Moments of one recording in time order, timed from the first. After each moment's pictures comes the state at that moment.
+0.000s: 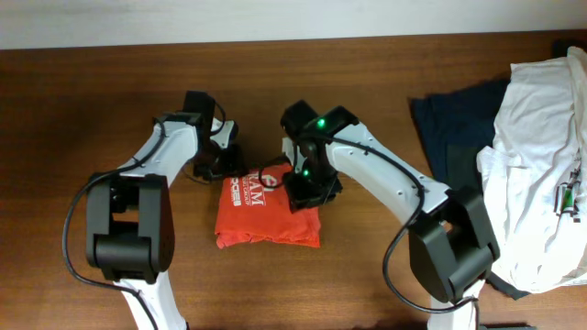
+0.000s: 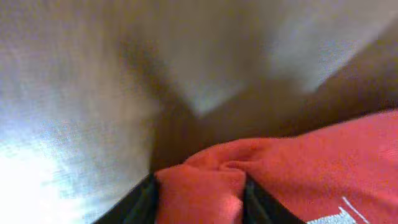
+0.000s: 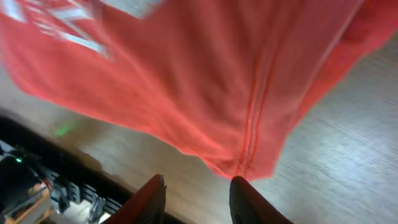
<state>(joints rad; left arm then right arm) -0.12 2.07 1.40 -0.85 0.30 -0.07 0.60 2.00 1.61 -1.22 -0.38 0.21</state>
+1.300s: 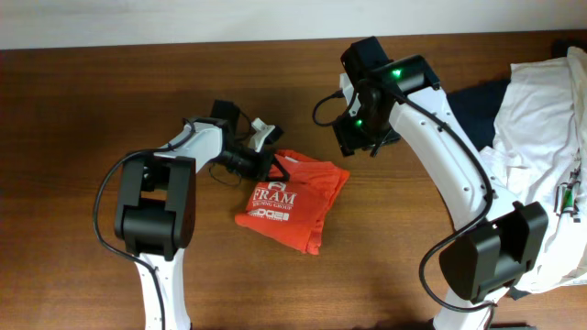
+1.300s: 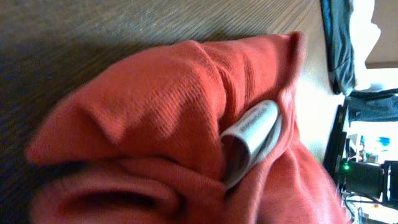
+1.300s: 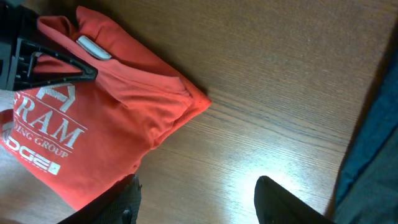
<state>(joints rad) -0.20 2.25 1.46 -0.74 0.88 0.27 0.36 1.92 1.88 -1.37 -0.04 0.09</state>
